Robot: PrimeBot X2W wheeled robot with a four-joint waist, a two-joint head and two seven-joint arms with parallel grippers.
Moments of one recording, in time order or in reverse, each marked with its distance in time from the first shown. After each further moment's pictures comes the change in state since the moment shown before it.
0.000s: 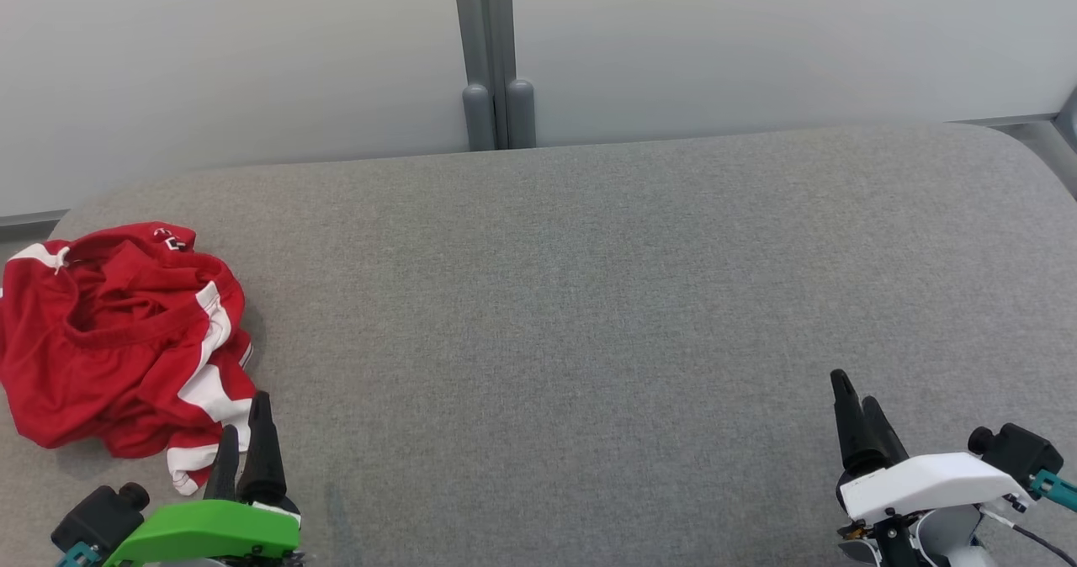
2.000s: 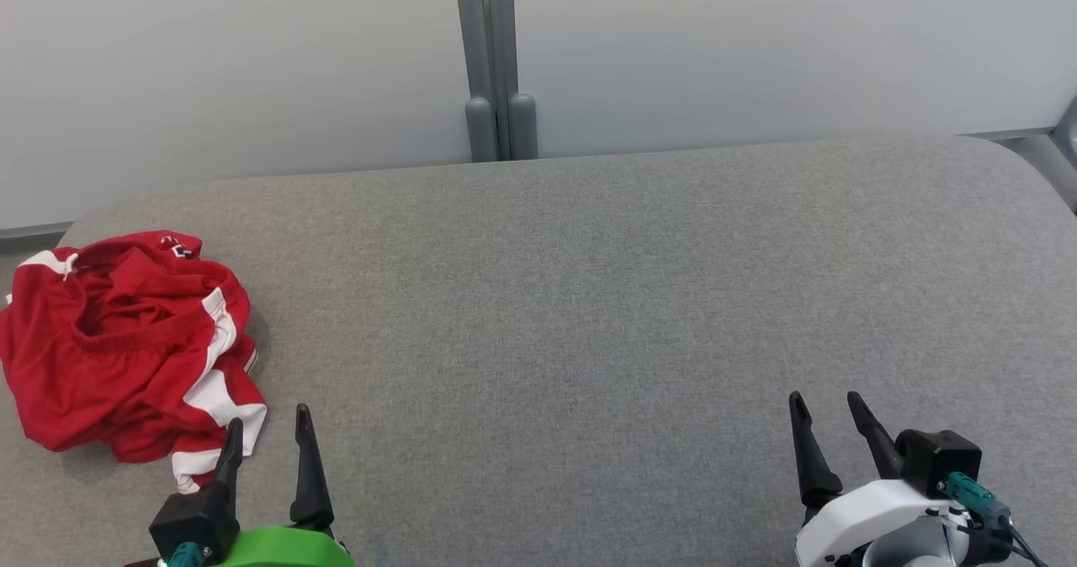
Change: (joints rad) left arm 0.050 0.005 -0.083 -0.021 0.671 0.083 -0.158; right arm 0.007 -0.007 0.059 0.062 -0.656 0.000 -0.156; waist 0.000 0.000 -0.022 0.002
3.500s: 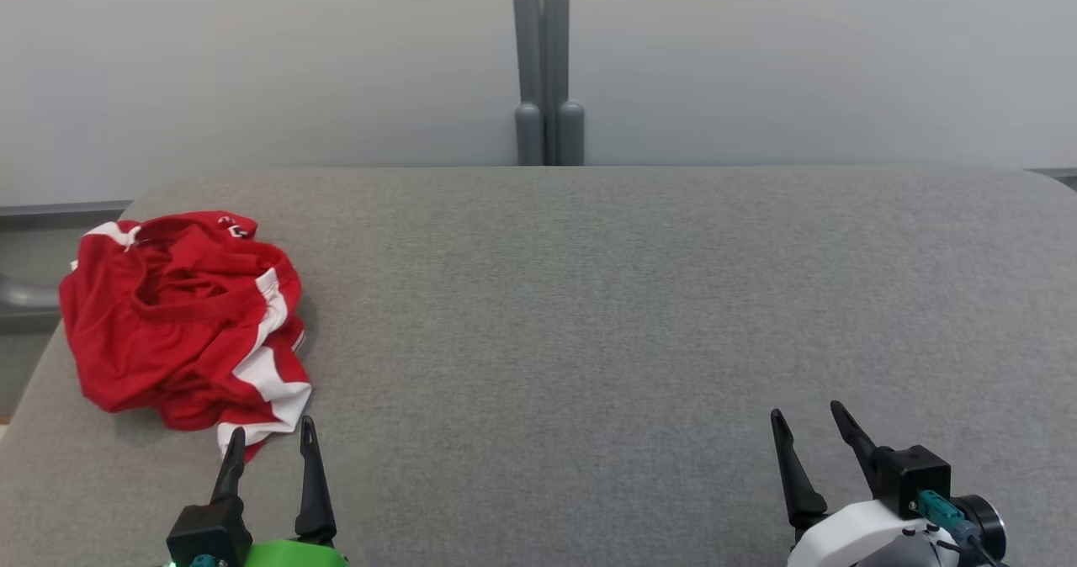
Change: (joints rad) left arm 0.011 0.002 -0.007 0.028 0.084 0.019 -0.041; right arm 0.019 -0.002 0.028 0.008 -0.146 0.000 -0.041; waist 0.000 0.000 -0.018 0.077
